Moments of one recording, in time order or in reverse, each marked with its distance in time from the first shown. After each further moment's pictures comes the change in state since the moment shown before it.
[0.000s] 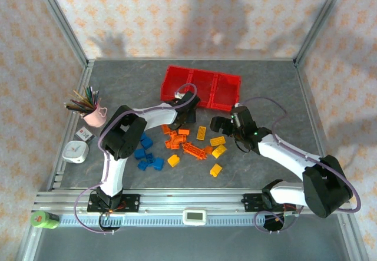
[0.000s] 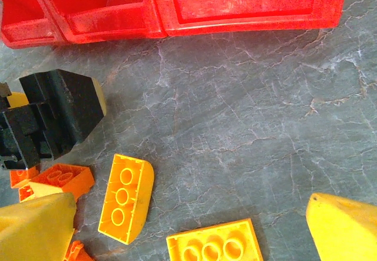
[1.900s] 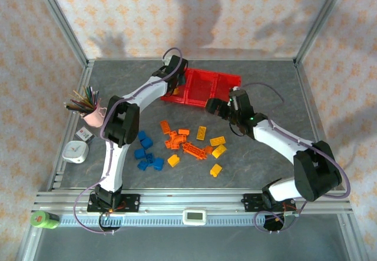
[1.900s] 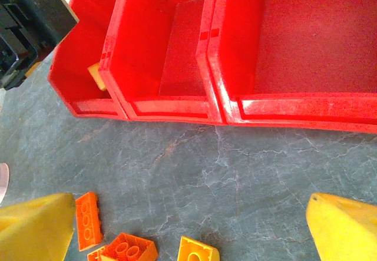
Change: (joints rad) left arm 0.212 0.164 0.506 -0.058 -0.077 0.110; right arm -0.055 0.157 0.200 0.087 -0.064 0.045
